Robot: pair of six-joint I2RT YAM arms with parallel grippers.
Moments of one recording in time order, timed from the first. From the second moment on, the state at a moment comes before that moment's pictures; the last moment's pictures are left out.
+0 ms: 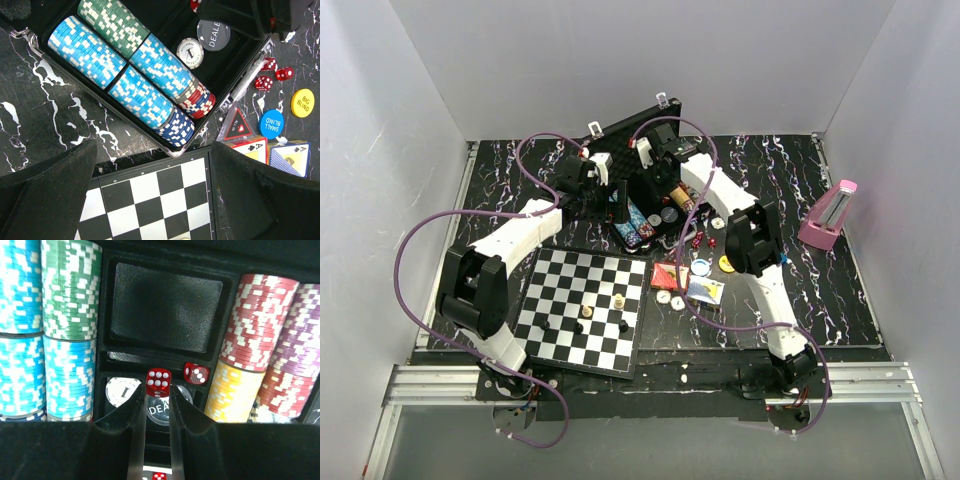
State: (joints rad) left arm -0.43 1.67 1.27 -0.37 0.16 -0.27; right arm 0.55 2.41 2.27 -0.87 -0.10 -0.17
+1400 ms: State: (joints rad) left arm -0.43 1.67 1.27 -0.37 0.17 -0.27; right arm 0.54 2.52 2.38 -0.97 -0.07 -0.22
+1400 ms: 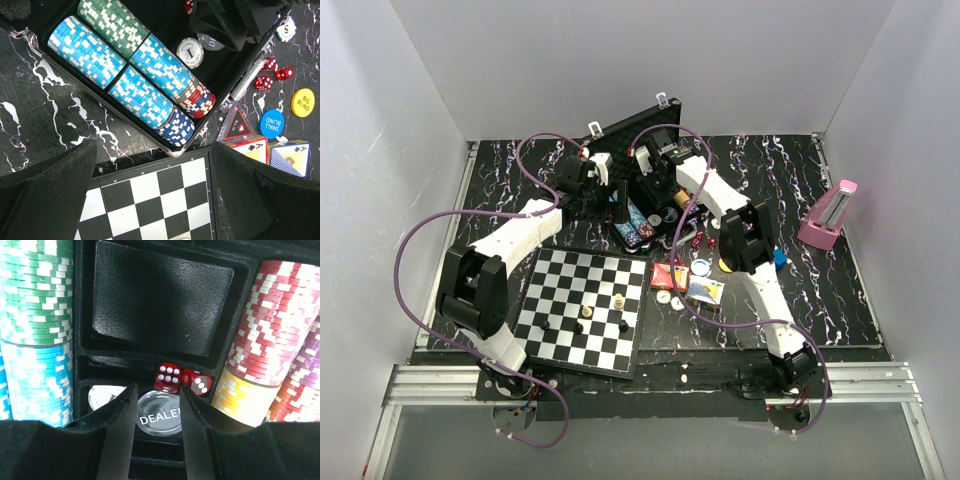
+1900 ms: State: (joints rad) left arm -0.43 1.67 1.27 -0.37 0.17 -0.27; right arm 0.54 2.41 2.28 -0.90 -0.15 -0.19
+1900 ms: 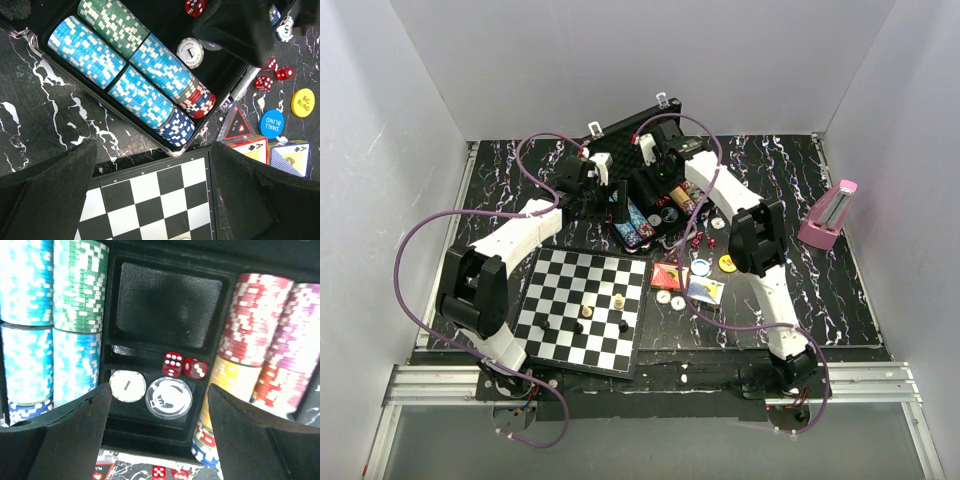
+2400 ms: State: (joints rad) left arm -0.43 1.56 1.20 -0.31 0.13 -0.25; right arm 0.53 1.96 1.92 -0.69 -0.10 -0.12
